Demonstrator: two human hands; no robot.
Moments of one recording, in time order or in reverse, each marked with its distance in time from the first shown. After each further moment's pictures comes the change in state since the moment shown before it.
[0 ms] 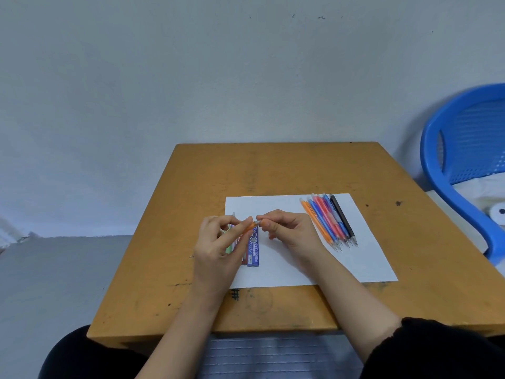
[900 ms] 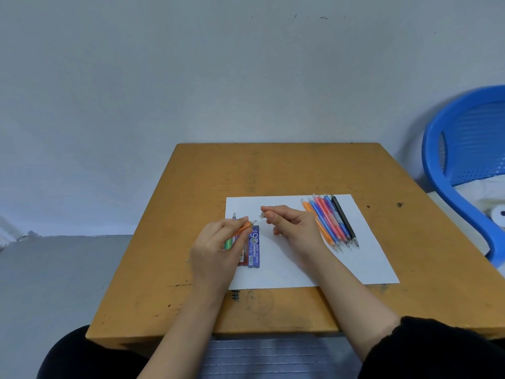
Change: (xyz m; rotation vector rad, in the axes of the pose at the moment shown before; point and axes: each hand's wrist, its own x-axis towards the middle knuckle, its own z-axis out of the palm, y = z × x) left_hand -0.001 0.000 0.004 0.004 -0.016 -0.163; right_hand 0.006 -0.003 0.002 0.001 0.143 0.012
